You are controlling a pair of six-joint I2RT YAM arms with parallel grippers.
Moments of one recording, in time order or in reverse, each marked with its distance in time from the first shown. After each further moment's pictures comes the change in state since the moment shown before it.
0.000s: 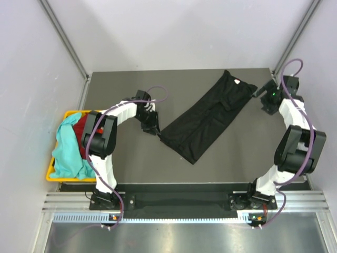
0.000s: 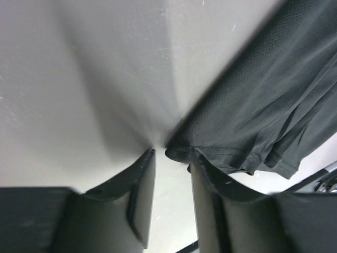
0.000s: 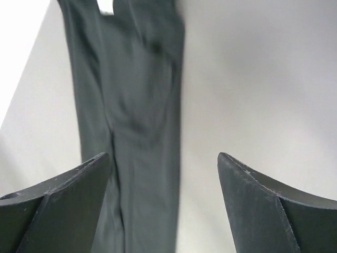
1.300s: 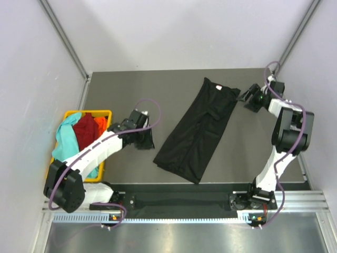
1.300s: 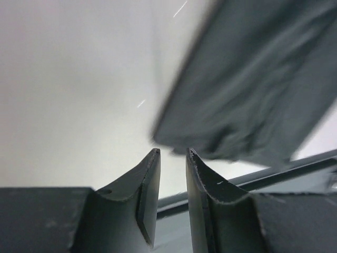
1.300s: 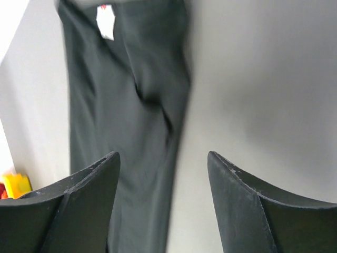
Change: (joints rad) left arm -0.224 -0.689 -0.472 -0.042 -0.315 -0.284; right arm 0.041 0.229 -0.103 0.322 -0.348 -0.129
